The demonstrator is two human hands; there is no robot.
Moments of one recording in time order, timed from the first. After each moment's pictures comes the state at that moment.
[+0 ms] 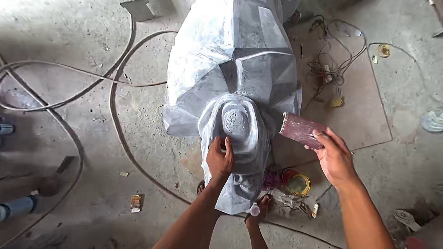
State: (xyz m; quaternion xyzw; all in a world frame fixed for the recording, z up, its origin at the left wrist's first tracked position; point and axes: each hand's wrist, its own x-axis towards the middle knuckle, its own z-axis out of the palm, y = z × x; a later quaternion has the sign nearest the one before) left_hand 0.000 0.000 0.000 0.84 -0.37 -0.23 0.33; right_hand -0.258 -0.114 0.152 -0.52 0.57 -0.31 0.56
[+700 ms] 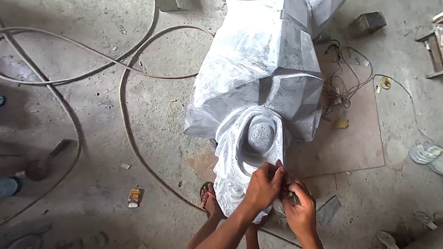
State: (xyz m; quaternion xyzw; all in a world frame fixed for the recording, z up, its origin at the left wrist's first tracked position) left_hand 0.027 0.000 0.070 0.63 -0.31 -0.63 0.33; right_hand -0.143 0.005 0.073 -0.74 0.53 -0.28 0.30
